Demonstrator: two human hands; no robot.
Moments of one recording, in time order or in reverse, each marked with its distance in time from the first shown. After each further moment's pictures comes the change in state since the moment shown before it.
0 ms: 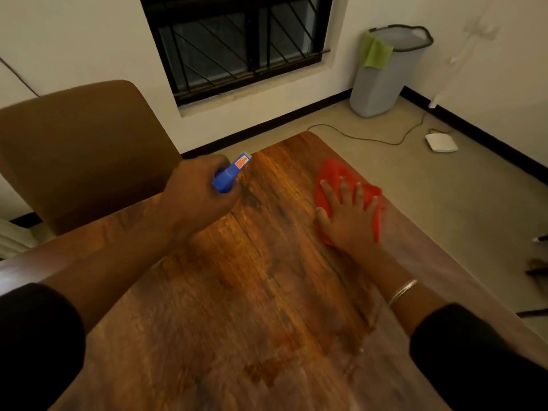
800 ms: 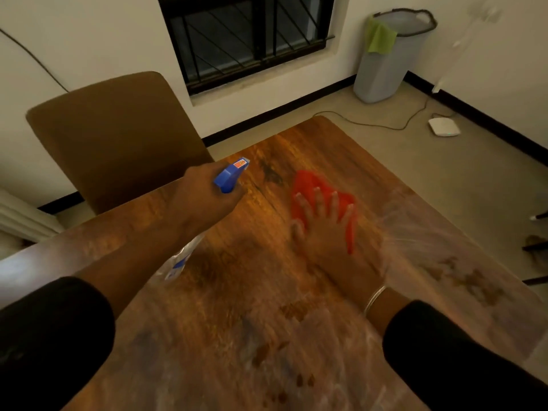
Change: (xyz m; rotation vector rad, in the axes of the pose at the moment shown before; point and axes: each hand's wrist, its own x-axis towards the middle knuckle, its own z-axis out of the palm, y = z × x) left_hand -0.069 -0.010 -0.052 -0.104 -0.098 -0.135; right_hand -0.111 -0.105 0.021 -0.008 -0.034 -0.052
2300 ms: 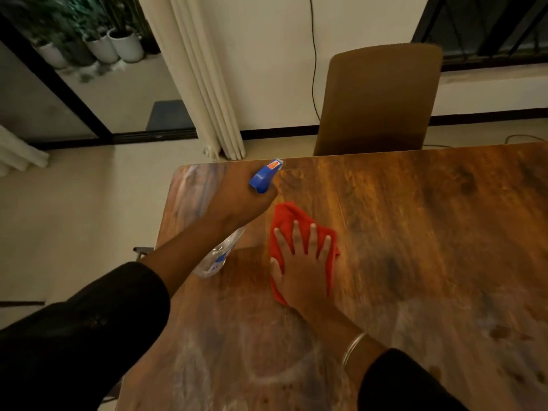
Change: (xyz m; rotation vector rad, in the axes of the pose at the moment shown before) left_hand -0.325 -0.201 -0.294 0.080 0.363 -0.279; right_hand -0.257 -0.476 0.130 -0.071 -0.071 -0.584
